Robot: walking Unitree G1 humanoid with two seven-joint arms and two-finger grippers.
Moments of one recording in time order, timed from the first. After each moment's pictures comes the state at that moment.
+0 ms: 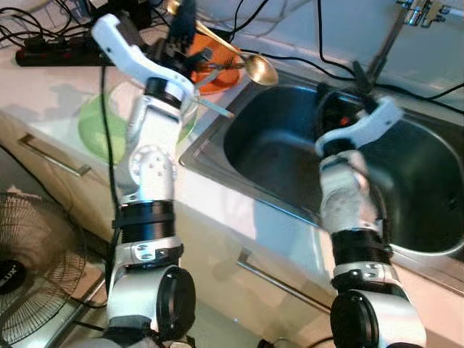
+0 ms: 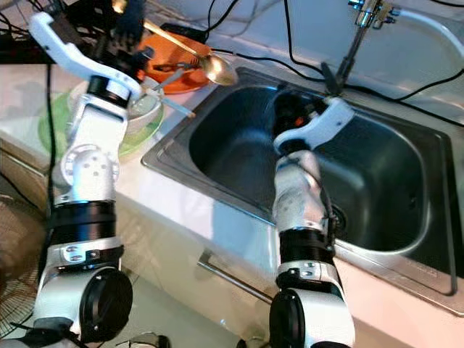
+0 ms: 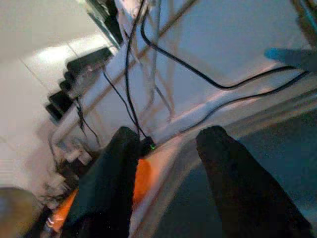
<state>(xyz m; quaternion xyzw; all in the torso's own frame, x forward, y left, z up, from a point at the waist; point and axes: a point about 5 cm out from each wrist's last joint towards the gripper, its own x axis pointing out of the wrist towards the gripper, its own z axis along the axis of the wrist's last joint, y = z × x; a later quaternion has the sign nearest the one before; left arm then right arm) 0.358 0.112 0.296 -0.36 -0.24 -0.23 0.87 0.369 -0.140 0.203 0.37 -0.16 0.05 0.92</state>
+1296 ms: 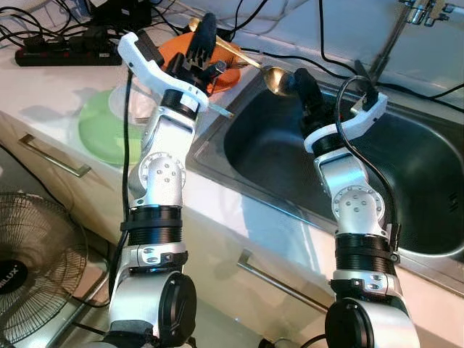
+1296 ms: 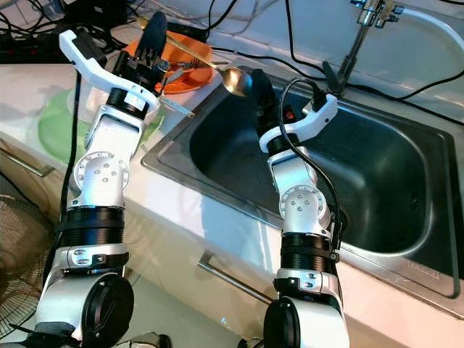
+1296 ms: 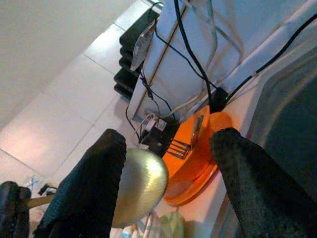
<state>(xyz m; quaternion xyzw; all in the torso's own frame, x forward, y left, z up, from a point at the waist) 0.359 0.095 0.280 -0.42 -0.20 -0.28 0.84 0.357 -0.113 0.215 0.51 -0.09 0.19 0.83</state>
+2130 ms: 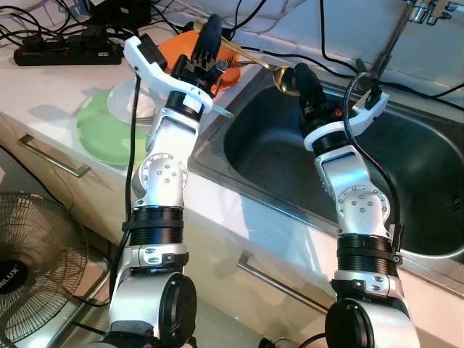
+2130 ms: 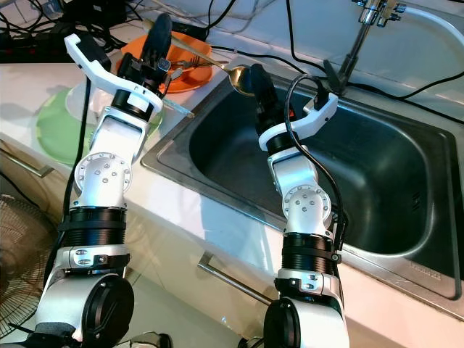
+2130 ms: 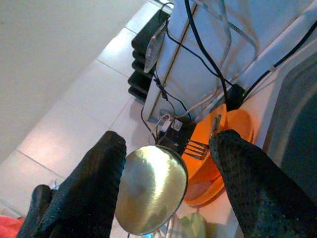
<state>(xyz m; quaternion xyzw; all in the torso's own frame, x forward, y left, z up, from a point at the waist) 0.360 0.090 0.276 -0.45 -0.18 -0.29 0.82 0.354 -0.113 0.221 0.54 -0.09 0.21 0.81</state>
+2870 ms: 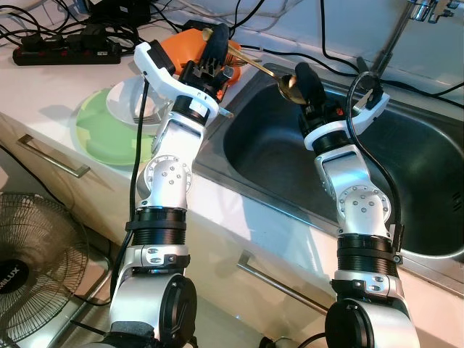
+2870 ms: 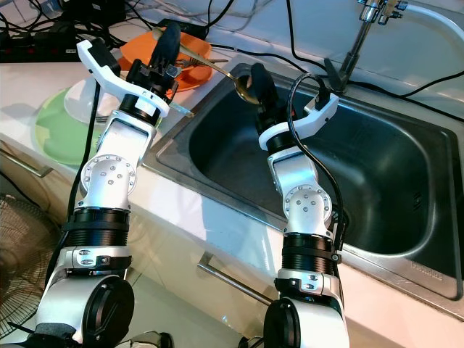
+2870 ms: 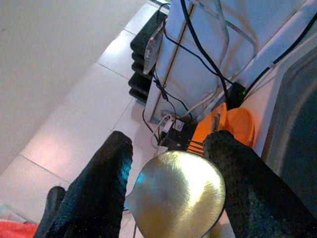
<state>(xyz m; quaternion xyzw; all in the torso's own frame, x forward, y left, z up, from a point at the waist) 0.362 0.084 0.270 -0.45 -0.16 -0.29 0.83 0.353 -0.112 0.221 0.55 -0.09 0.21 0.80</state>
